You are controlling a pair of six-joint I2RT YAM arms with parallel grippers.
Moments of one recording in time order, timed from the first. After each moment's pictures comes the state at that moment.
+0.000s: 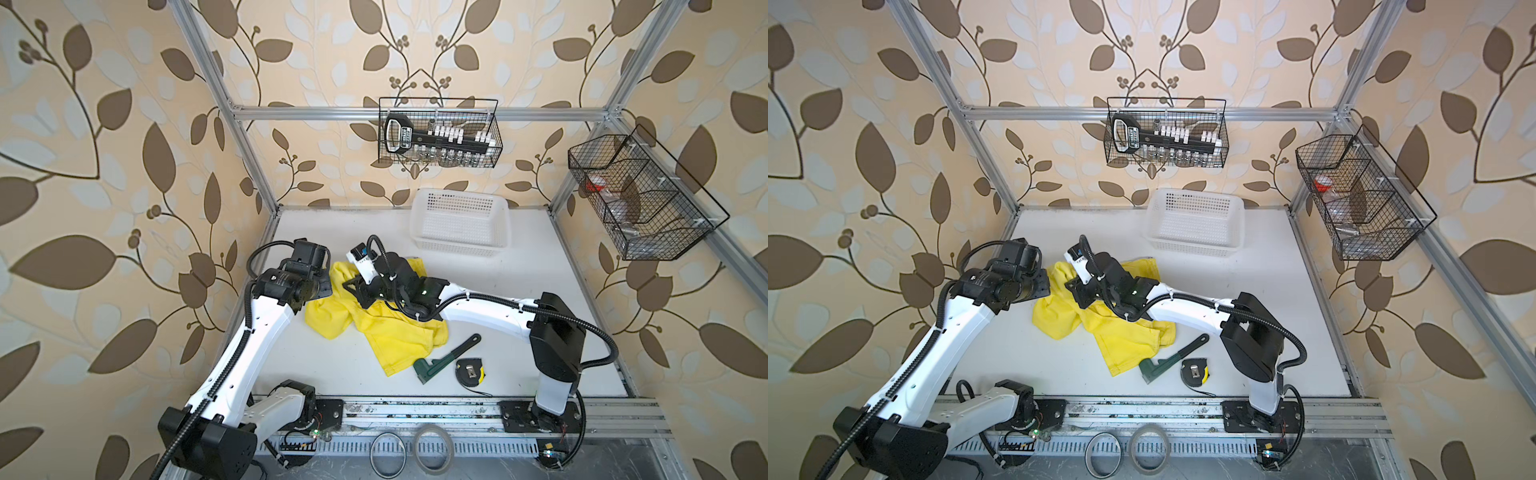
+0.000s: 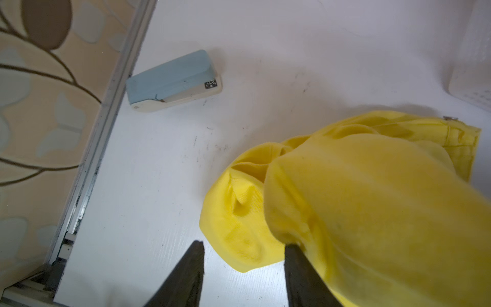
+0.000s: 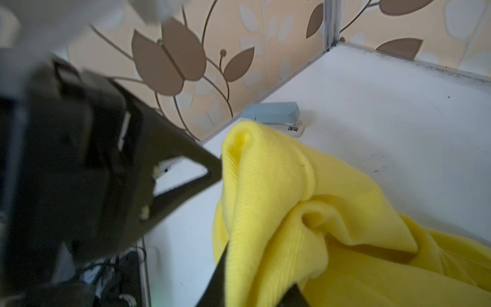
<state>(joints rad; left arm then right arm) -0.22 1.06 1.12 -1.05 -0.28 -0.46 1.01 1.86 1.41 0.01 -0.08 0.31</state>
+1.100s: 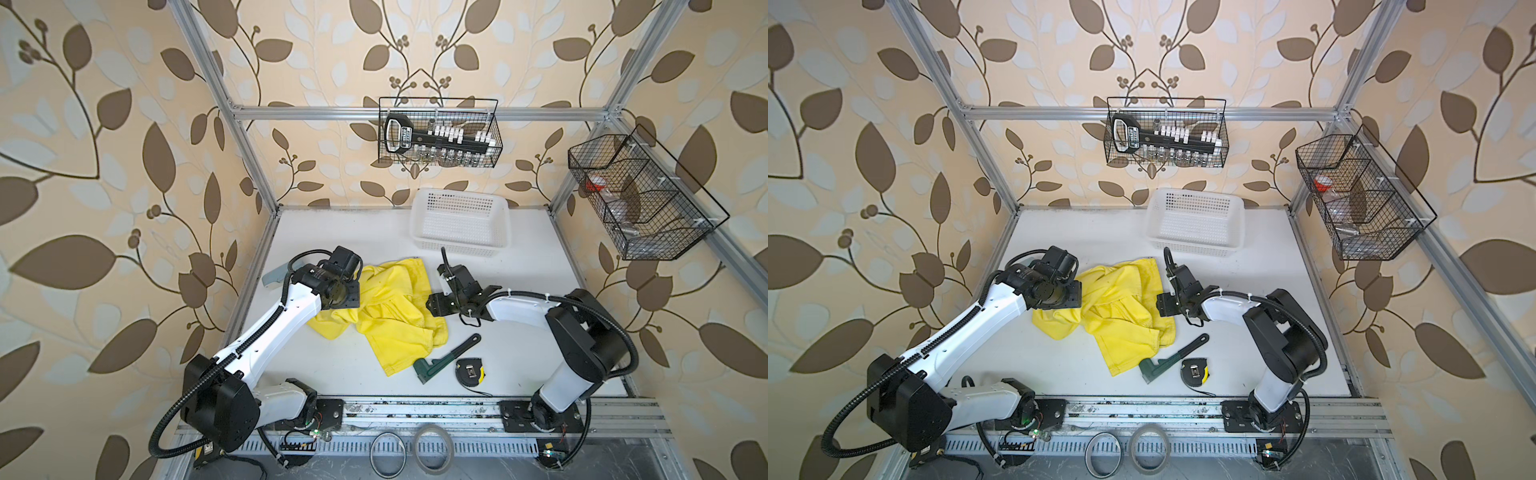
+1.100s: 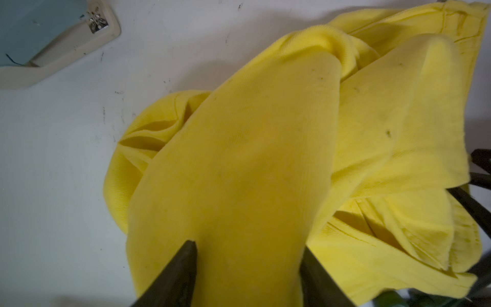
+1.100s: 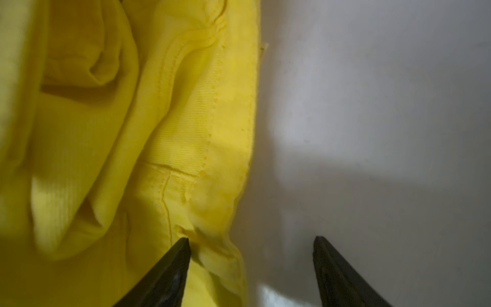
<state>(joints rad) -0.42 1.25 1.05 -0.99 -0.17 -0.49 0.61 1.72 0.87 -0.10 -0.03 0.39</state>
